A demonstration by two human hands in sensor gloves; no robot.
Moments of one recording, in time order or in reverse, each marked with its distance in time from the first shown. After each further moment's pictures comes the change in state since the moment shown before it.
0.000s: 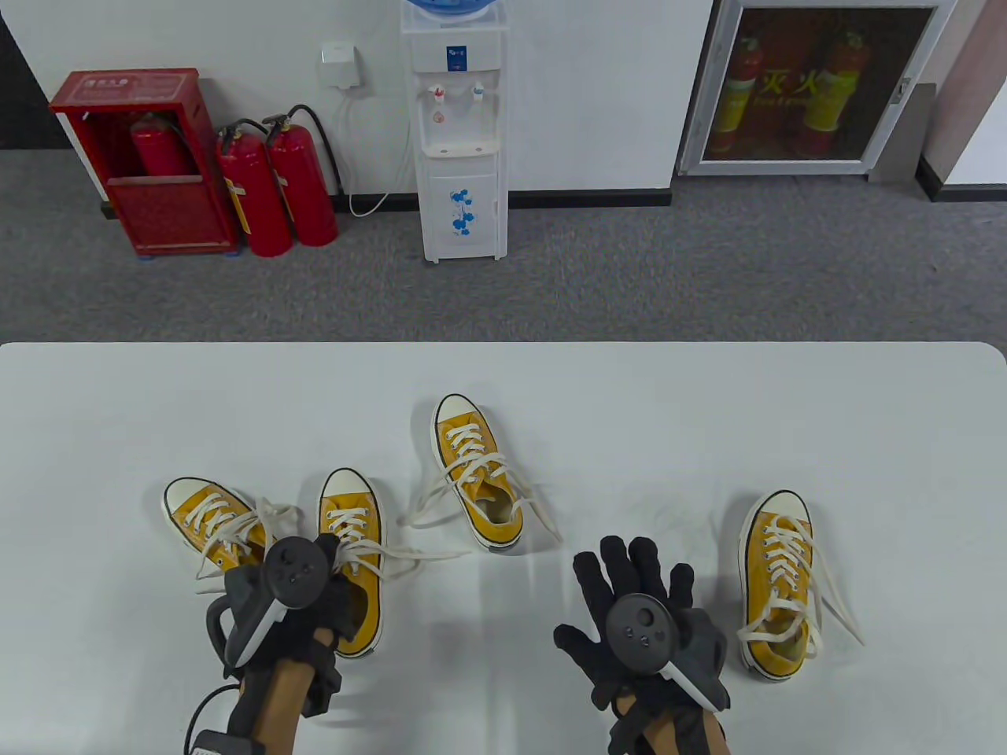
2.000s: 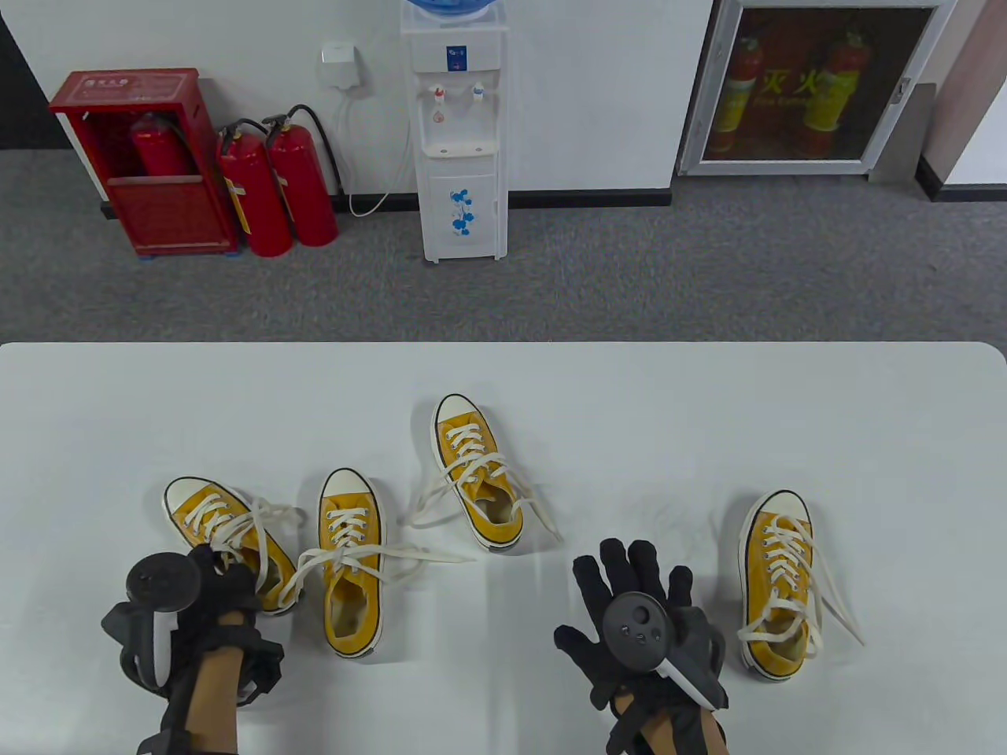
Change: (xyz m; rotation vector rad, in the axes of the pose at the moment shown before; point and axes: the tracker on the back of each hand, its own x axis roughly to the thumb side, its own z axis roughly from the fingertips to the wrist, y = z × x) left_hand -0.123 -0.005 -0.014 0.176 0.478 0.321; right_hand 0.000 0.003 -0.001 0.026 0.016 0.017
